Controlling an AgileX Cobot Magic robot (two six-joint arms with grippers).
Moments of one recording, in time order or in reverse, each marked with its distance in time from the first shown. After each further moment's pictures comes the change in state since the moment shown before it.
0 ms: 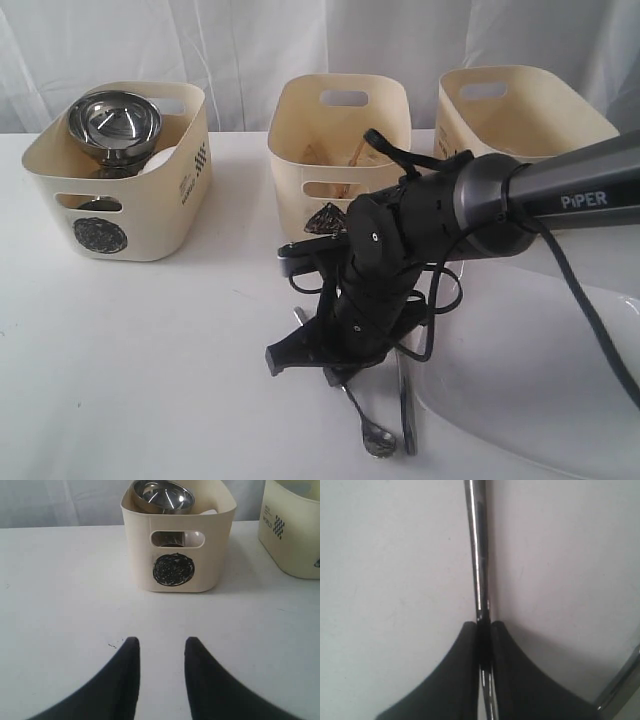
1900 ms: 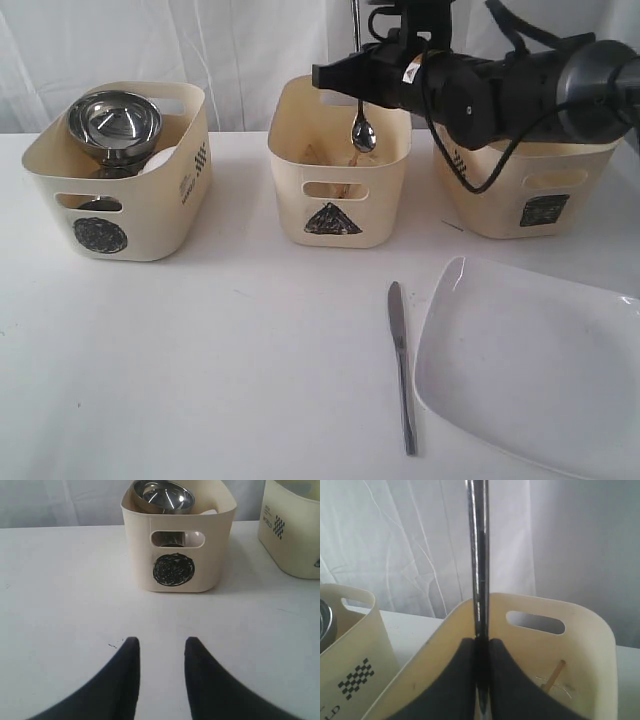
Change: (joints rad) left arm 0.000 0.000 0.000 0.000 0.000 0.000; right arm -0.289 -0.033 -0.217 -0.158 -0.879 0.009
